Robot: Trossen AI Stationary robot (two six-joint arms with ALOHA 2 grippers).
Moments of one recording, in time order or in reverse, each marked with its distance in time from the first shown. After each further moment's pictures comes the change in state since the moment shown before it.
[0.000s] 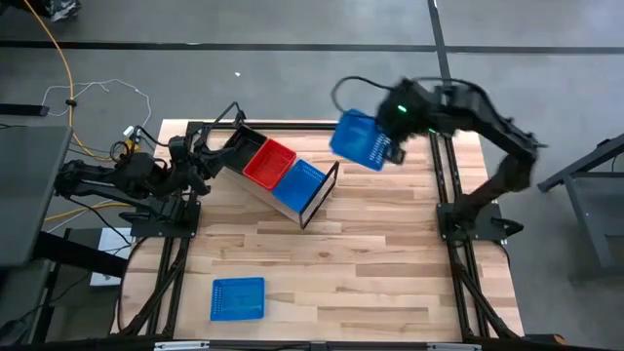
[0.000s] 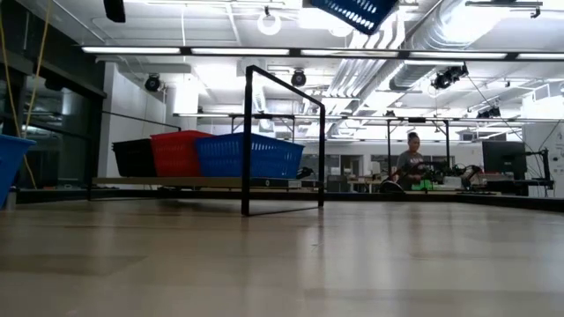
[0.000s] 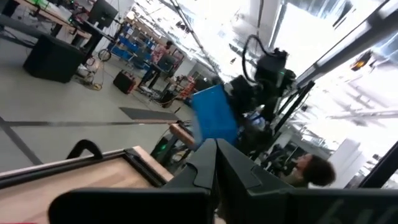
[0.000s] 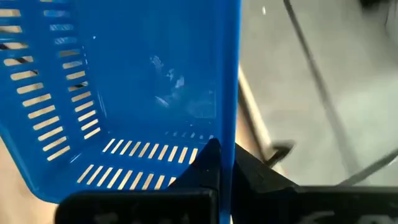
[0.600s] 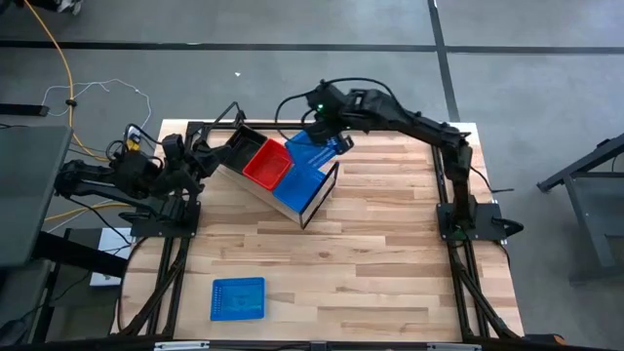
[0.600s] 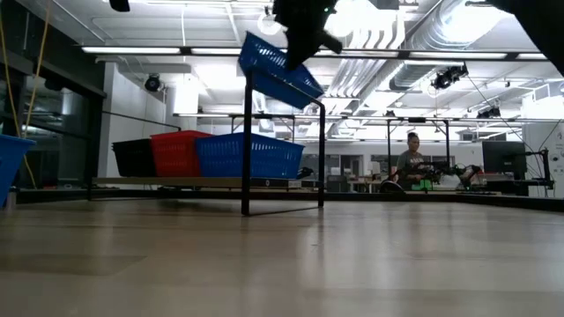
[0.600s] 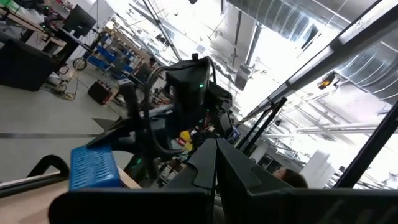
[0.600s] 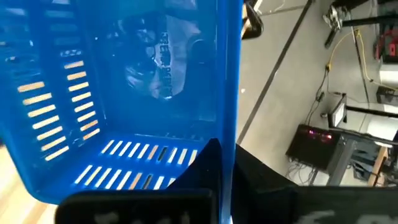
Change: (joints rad) left arm 0.000 0.003 0.000 0.120 0.051 0.011; right arm -0.055 0.492 0.215 0.368 -0.017 -1.023
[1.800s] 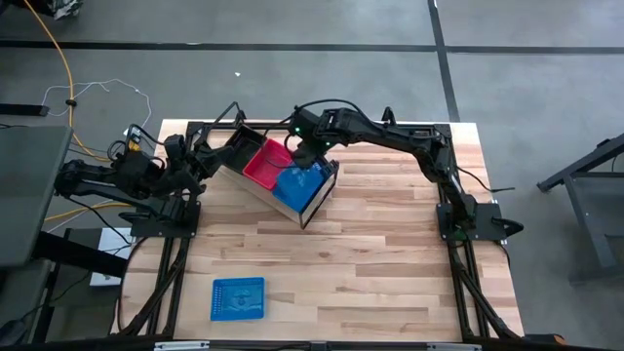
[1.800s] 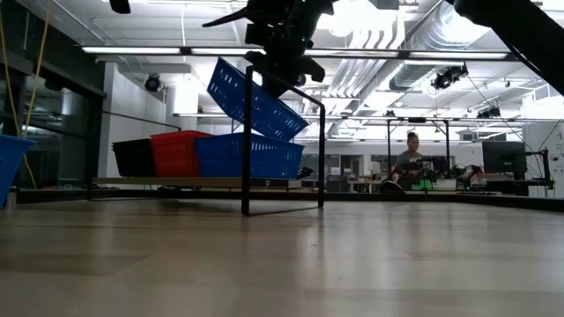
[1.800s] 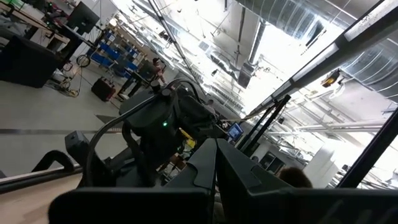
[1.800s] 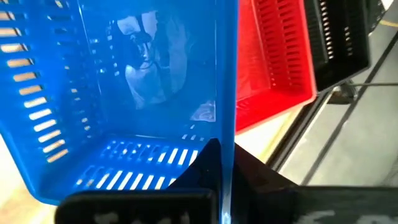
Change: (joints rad) left arm 0.000 0.010 0.000 -0.010 -0.006 -0.015; right arm 0.044 0.180 0.000 0.021 -0.257 0.040
